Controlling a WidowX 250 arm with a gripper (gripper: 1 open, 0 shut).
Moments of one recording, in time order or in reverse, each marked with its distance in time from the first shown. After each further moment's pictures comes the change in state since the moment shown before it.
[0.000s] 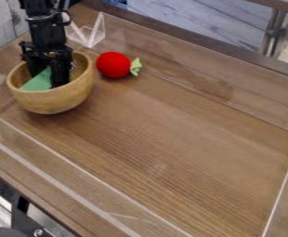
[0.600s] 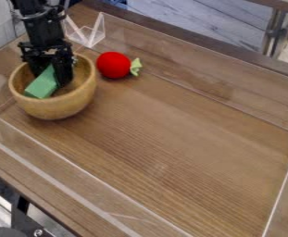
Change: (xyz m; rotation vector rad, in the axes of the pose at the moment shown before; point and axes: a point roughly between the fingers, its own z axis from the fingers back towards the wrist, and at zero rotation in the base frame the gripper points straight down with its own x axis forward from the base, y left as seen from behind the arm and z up) arm -0.008 -0.022 0.014 -0.138 0.005 0.024
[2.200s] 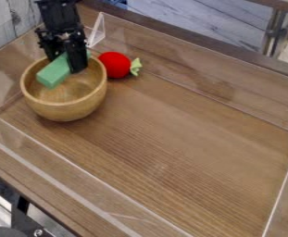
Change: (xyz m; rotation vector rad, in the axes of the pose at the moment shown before) arm 0.012 -0.024 0.021 -0.056 0.028 -0.130
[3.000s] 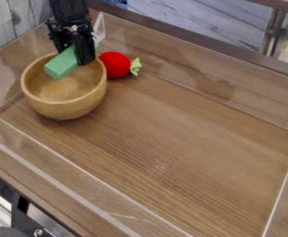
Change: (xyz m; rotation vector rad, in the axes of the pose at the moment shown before) arm 0.019 -0.007 0.000 0.014 0.009 -0.089
